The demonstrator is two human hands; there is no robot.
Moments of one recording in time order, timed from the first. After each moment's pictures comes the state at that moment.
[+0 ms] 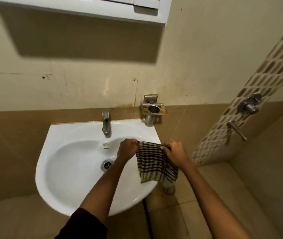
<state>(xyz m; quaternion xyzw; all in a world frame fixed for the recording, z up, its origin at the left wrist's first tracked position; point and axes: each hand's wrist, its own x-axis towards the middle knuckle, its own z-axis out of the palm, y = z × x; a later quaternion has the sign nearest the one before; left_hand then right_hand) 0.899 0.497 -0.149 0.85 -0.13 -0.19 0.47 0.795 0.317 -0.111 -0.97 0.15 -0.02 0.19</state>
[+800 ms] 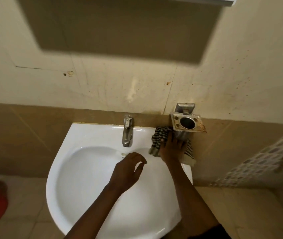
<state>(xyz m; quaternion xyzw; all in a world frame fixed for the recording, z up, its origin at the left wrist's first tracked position) 0.898 0.559 -0.163 0.89 -0.25 0.07 0.38 0.966 0.357 -0.220 -0.96 0.22 -0.09 0.12</state>
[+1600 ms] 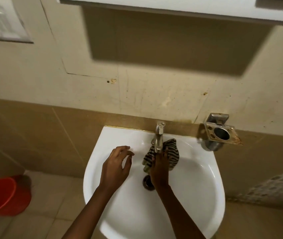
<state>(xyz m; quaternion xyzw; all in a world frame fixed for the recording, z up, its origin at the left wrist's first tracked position) 0.916 0.679 -0.143 0.91 -0.14 0.20 0.34 0.941 0.510 -0.244 -0.92 0.08 -0.18 0.34</state>
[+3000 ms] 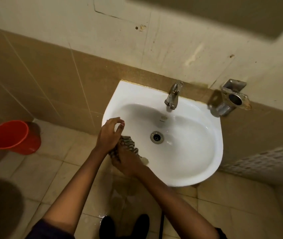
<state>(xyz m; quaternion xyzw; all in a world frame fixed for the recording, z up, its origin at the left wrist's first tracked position) 0.859 0.754 -0.188 0.89 0.00 0.04 0.46 0.800 0.640 -0.186 -0.91 -0.20 0.17 0.32</state>
